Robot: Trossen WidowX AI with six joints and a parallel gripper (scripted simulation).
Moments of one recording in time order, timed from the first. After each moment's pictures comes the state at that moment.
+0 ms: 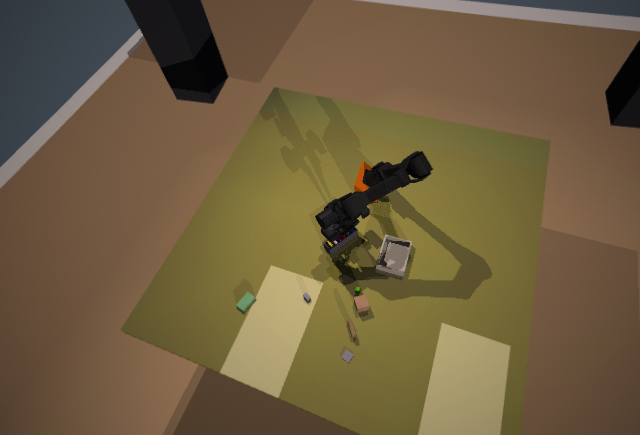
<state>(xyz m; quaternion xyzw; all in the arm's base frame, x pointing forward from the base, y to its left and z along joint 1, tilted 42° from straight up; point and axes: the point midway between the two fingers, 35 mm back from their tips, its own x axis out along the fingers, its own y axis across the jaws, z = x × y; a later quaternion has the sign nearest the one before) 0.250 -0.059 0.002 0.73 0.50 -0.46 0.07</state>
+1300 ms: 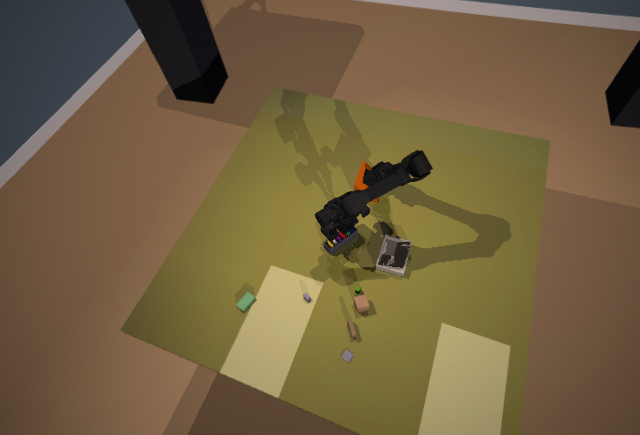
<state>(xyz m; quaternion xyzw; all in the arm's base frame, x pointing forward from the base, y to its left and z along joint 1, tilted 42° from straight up) 0.249 -0.065 0.010 0.73 0.49 -0.46 0.07</state>
